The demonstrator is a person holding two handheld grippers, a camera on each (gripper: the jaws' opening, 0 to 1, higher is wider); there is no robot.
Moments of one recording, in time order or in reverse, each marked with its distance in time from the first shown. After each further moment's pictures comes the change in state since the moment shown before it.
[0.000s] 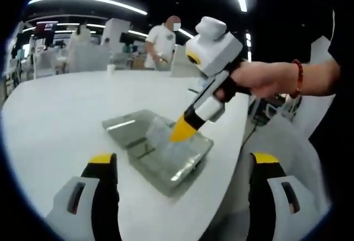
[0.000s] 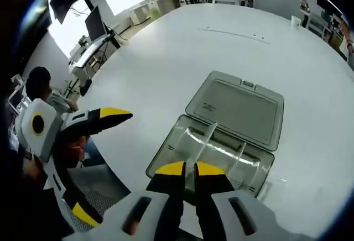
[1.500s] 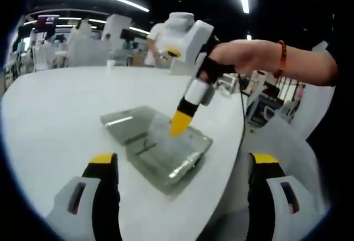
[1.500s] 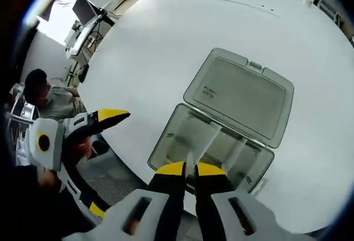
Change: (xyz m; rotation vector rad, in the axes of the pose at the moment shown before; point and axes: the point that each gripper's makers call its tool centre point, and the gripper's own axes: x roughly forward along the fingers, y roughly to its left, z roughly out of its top) left arm 0.001 0.001 -0.005 -0.037 0.011 -0.014; right arm 0.005 -0.005 -0.004 0.015 0.297 0.051
